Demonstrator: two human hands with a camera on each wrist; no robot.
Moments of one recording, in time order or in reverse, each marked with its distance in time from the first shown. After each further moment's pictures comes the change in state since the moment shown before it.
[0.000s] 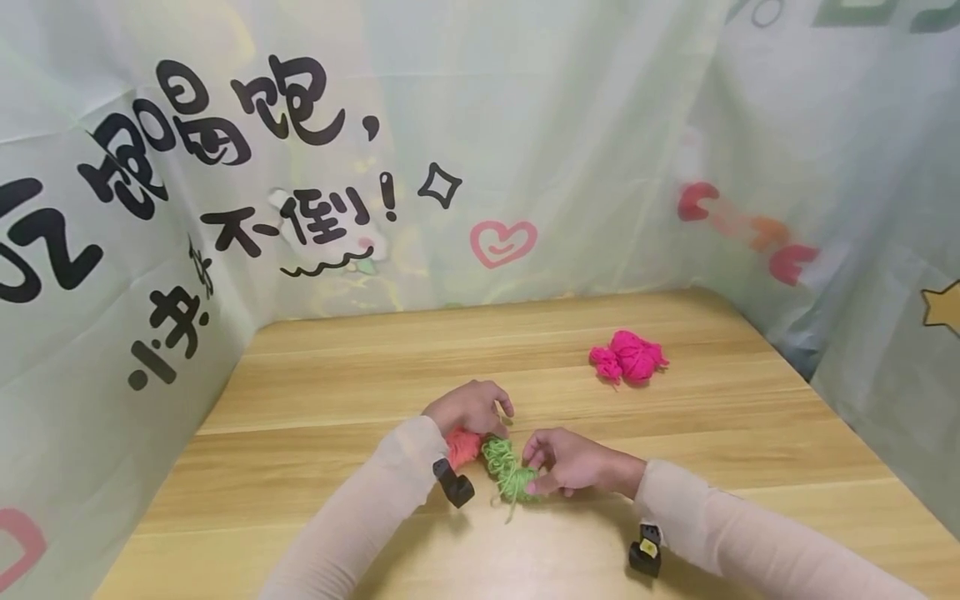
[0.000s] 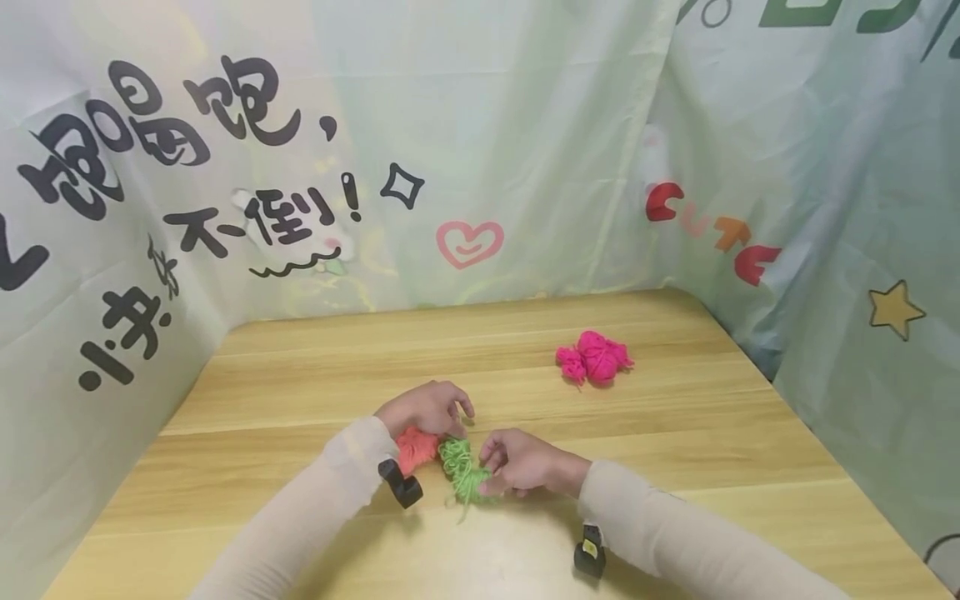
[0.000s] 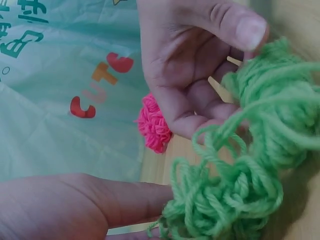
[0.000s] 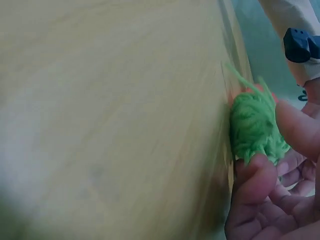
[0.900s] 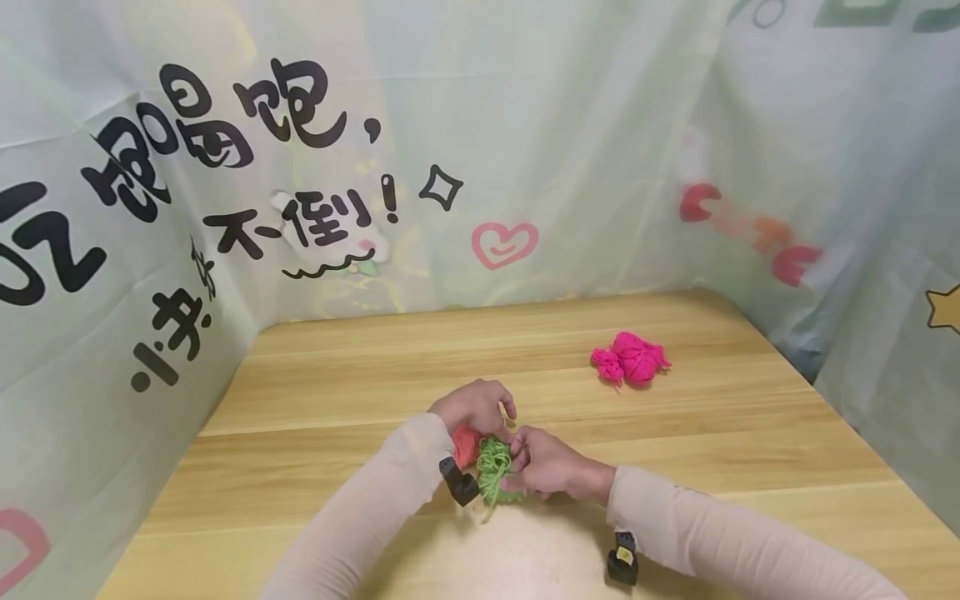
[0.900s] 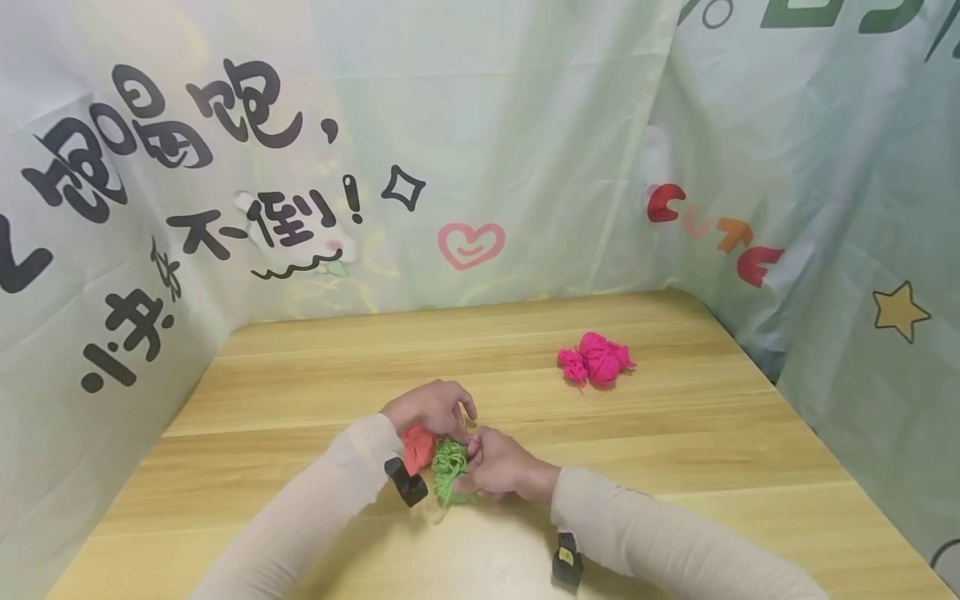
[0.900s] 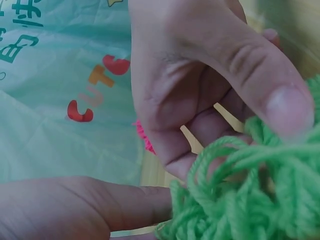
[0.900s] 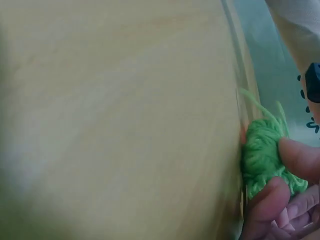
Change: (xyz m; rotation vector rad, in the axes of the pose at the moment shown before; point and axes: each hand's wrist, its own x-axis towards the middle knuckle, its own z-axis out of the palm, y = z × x) left_hand 0.005 0.005 -0.002 0.028 -0.014 -0.023; right_hand 0.019 -0.012 0.033 0.065 0.173 0.031
